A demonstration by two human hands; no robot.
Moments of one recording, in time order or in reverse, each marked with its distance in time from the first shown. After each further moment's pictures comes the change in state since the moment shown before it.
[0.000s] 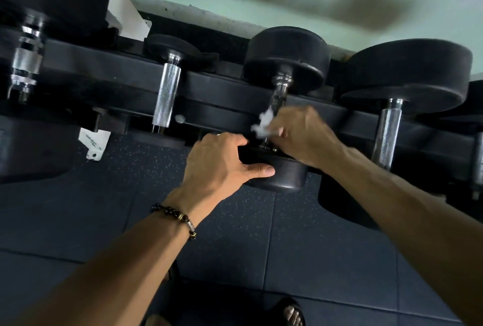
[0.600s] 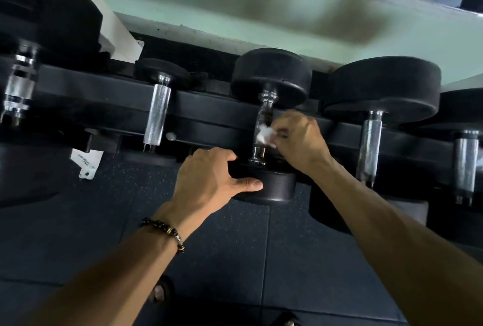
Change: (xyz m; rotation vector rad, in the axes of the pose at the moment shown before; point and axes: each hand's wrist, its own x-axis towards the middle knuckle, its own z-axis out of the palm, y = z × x) left_hand 0.004 0.003 -0.004 0.062 -0.062 -0.010; right_hand 0.002 0.009 -0.001 0.098 0.134 0.291
